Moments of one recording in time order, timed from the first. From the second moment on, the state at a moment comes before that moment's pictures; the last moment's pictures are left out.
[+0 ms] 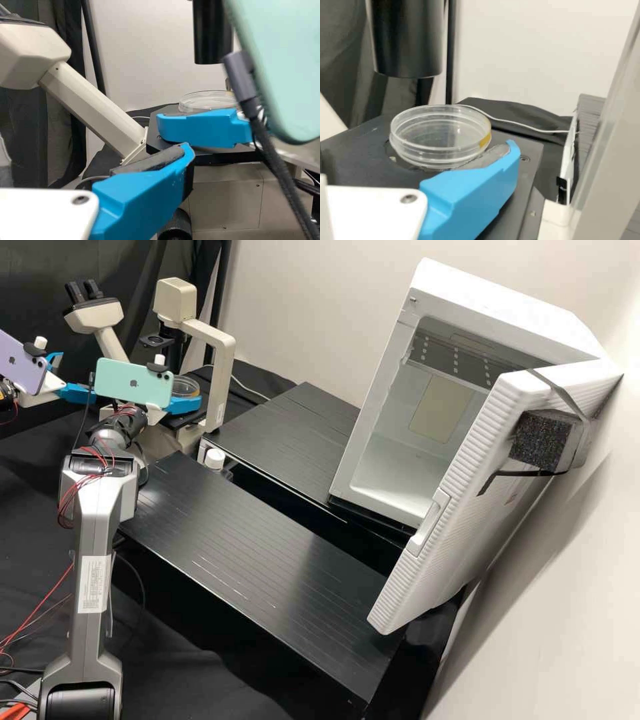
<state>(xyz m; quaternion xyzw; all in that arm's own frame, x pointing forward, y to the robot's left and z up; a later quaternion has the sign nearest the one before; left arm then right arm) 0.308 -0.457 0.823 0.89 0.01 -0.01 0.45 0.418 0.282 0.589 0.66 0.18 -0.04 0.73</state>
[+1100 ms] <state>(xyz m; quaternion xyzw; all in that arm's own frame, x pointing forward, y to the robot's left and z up) 0.308 -0.457 0.823 0.89 0.01 -0.01 0.45 0.430 0.283 0.576 0.63 0.15 -0.07 0.76</state>
